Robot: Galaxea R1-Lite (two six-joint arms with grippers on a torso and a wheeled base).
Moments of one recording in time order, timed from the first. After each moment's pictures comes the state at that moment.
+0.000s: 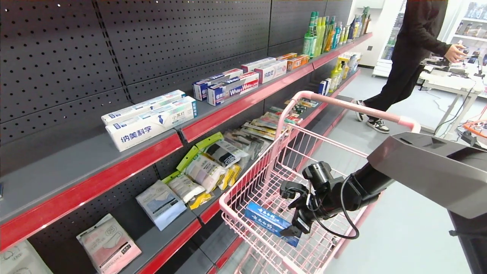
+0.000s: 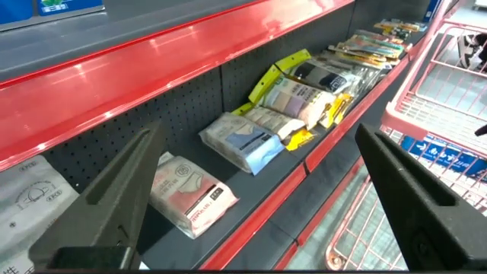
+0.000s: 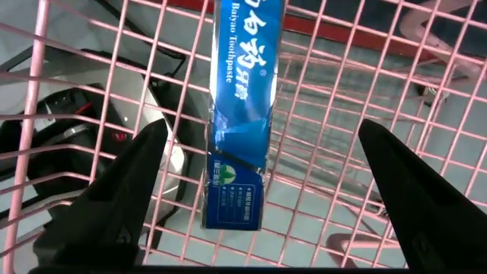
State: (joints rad) left arm 0.00 0.00 0.00 0.00 0.02 0.01; right arm 0.36 2.38 -1.10 -0.21 0.38 -0.62
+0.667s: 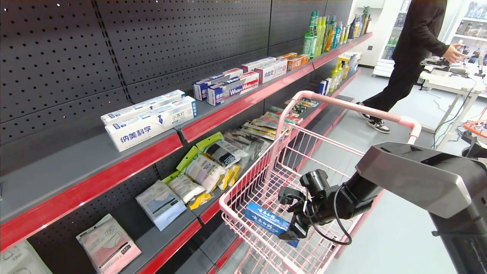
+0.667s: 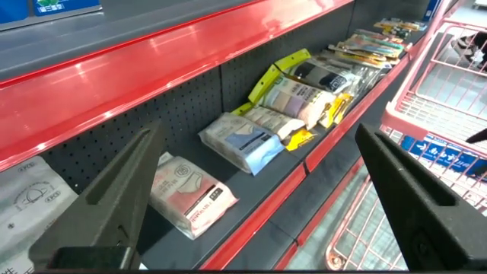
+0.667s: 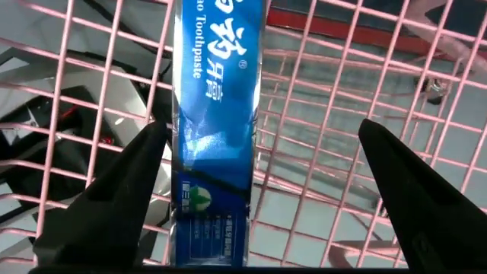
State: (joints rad) left arm 0.00 0.00 0.00 0.00 0.02 0.01; right arm 0.37 2.47 -1.09 -0.32 0.36 -0.60
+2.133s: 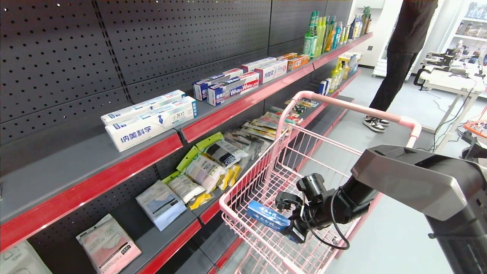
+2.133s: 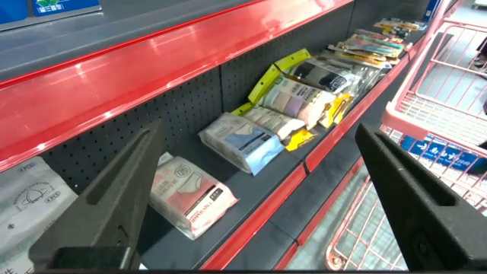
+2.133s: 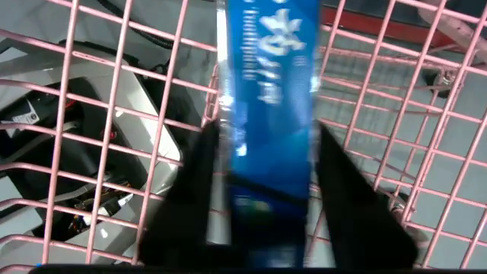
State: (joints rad) left arm 0.00 0.00 0.00 0.00 0.02 0.01; right arm 0.39 2.48 -1.07 -0.33 0.33 -0.59
